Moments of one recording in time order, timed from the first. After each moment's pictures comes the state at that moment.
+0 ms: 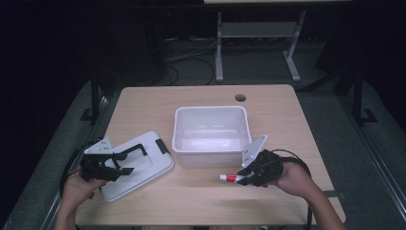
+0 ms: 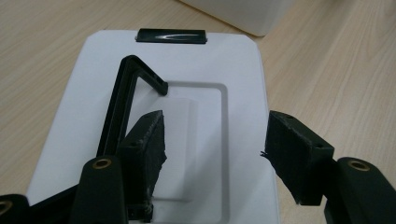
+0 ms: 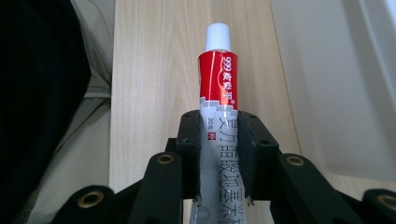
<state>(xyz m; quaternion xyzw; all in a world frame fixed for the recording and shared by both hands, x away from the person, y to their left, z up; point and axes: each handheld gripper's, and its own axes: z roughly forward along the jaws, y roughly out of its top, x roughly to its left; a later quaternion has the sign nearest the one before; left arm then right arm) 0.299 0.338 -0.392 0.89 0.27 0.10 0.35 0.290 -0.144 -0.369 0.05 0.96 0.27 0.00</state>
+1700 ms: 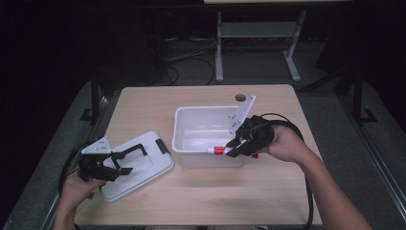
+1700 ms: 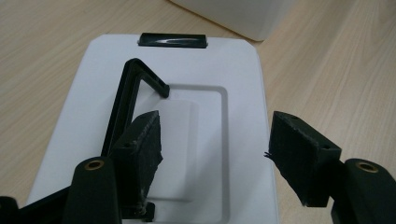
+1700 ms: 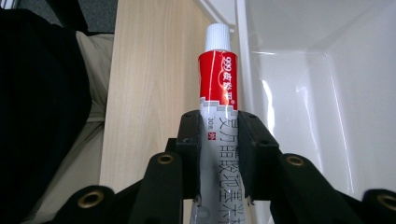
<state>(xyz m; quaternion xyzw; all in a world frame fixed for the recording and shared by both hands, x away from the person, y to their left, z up) 0.298 0.342 -0.389 0.89 0.27 0.10 0.35 0.332 -0.112 -0.286 0.02 0.96 0.28 0.01</state>
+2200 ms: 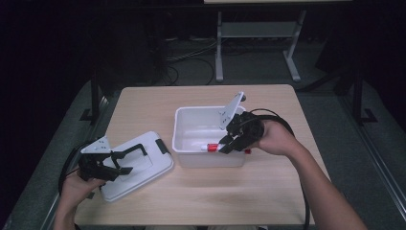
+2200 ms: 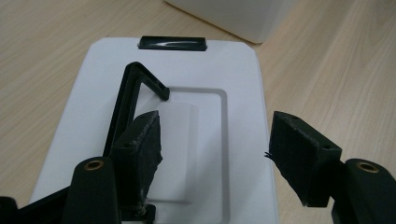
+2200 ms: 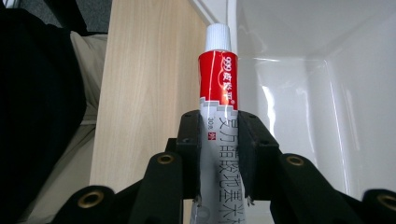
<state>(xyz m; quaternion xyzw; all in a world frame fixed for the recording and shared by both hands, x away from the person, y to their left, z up) 0.299 0.342 -0.388 0.89 0.27 0.10 0.36 0.348 -0.093 -0.289 0.01 0.96 0.27 0.00</state>
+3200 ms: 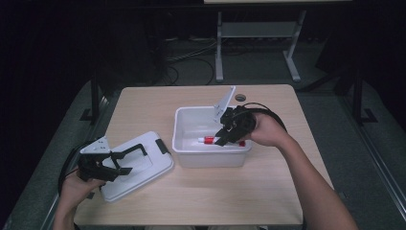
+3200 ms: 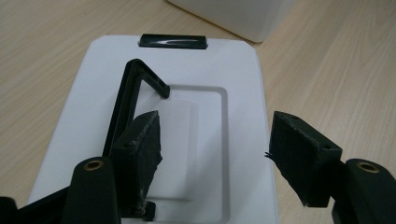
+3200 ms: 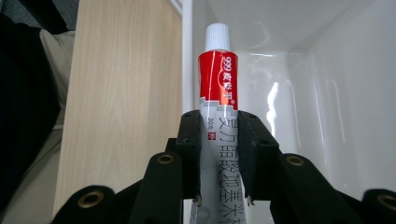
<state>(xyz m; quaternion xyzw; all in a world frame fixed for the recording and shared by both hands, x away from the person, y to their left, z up) 0.299 0.345 -0.389 0.89 0.27 0.10 0.36 0.381 -0.082 -0.304 0.02 0.97 0.26 0.00</state>
